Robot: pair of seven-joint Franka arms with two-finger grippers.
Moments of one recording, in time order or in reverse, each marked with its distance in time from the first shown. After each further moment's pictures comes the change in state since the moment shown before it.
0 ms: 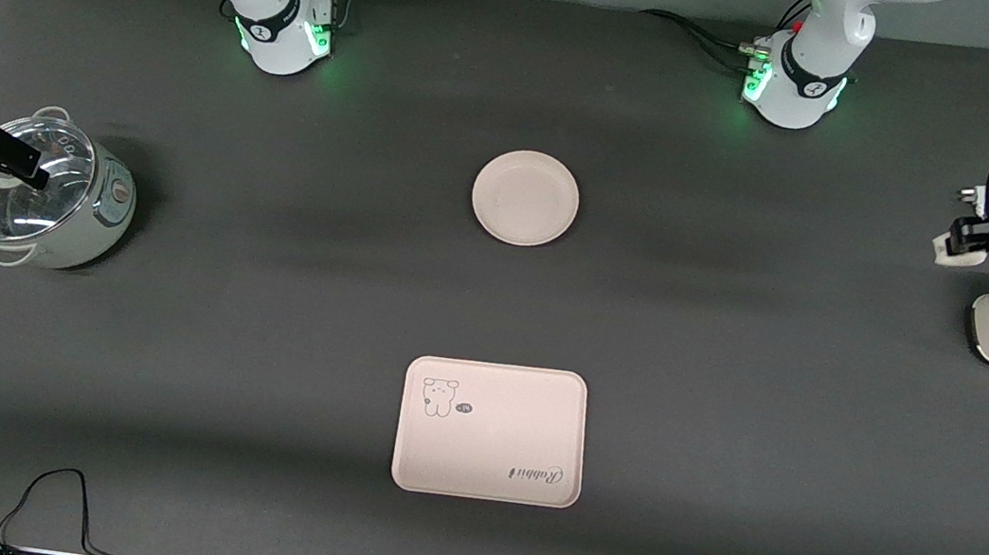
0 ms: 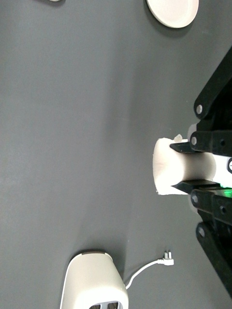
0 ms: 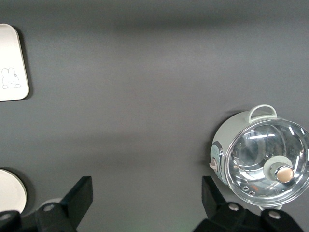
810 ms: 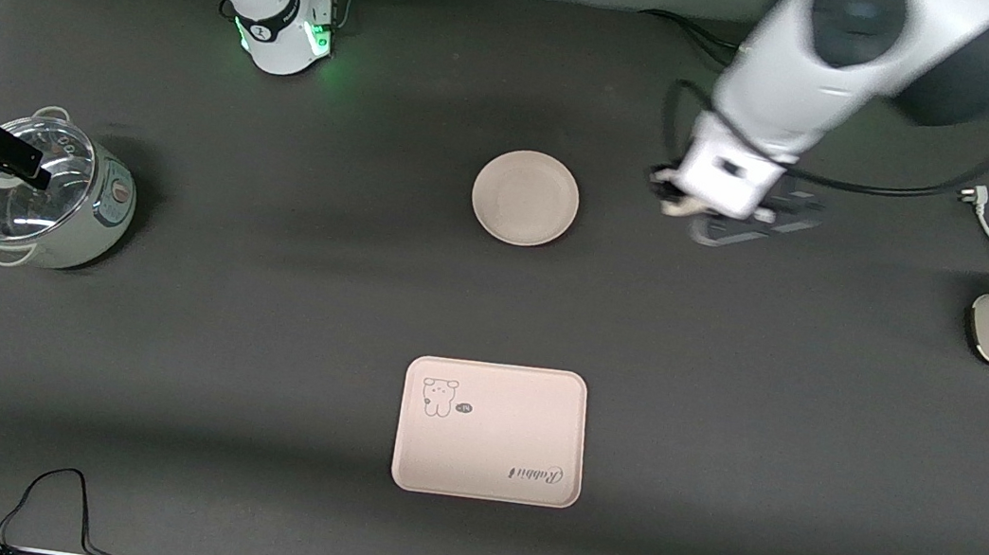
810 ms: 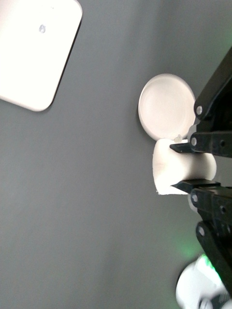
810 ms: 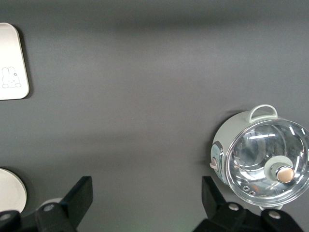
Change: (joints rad) left arm -0.214 0.146 -0.422 0.033 -0.077 0.197 -0.870; right arm 0.003 0.000 0.000 -0.002 0.000 0.000 0.000
